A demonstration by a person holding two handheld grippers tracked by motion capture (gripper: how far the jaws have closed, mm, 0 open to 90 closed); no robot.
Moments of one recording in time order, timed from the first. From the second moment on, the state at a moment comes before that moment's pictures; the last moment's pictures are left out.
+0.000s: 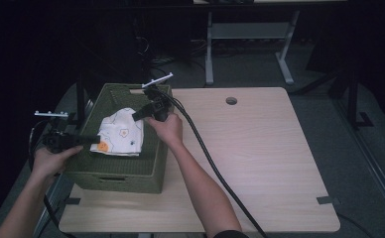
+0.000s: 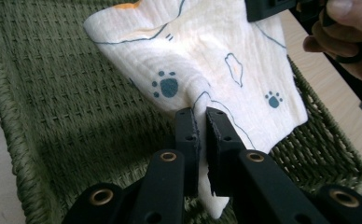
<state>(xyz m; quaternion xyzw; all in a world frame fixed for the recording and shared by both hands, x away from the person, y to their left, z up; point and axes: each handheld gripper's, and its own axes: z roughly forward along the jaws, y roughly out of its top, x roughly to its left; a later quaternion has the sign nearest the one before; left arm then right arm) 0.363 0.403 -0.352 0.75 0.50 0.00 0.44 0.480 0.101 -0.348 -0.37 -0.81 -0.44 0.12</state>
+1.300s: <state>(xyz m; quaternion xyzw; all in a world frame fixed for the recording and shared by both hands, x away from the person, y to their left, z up) 0.354 0.406 -0.345 0.74 0.52 0.05 0.42 0.474 0.066 -0.336 -0.38 -0.80 -0.46 0.10</state>
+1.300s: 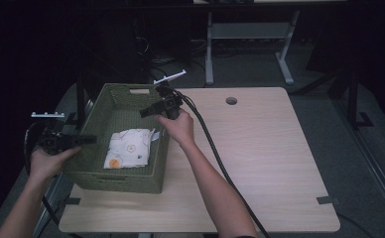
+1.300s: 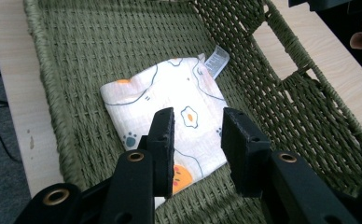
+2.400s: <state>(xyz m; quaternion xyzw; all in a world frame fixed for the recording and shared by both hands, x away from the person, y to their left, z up) 0.323 0.357 -0.315 0.73 0.51 0.06 0.44 0.464 -0.006 -0.327 -0.37 -0.79 -0.47 0.10</state>
